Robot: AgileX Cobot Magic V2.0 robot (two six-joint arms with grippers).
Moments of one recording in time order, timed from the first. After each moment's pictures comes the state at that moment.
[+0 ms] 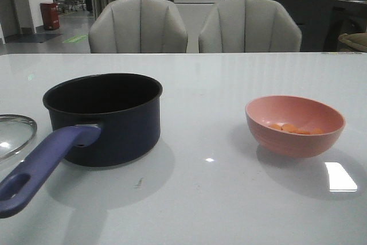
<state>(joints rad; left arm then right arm) -0.35 0.21 -0.29 -0.08 0.29 0.01 0.10 1.03 -0.62 0.17 0.34 0.09</state>
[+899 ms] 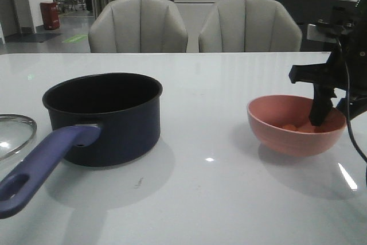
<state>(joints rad) -0.35 0.21 -0.29 -0.08 0.29 0.01 0.10 1.87 -1.18 0.22 0.57 0.02</state>
